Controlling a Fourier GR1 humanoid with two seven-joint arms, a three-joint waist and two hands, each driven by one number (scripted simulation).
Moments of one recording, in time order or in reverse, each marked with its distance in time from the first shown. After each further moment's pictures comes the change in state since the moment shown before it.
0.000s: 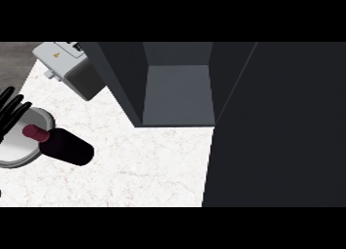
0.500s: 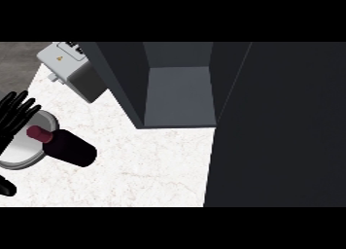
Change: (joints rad) left arm -0.045 0.013 -0.008 0.158 -0.236 -0.096 -0.199; right arm 0.017 0.019 0.024 0.000 0.011 0.004 -0.023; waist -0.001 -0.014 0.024
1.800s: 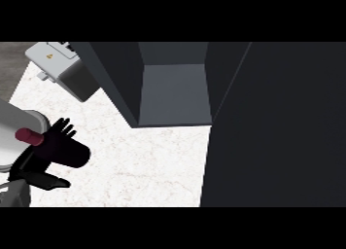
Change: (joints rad) left arm -0.142 -0.014 -0.114 0.726 -0.386 0.120 -0.471; right arm -0.012 0.012 0.011 0.011 0.003 0.023 -0.026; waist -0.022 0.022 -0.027
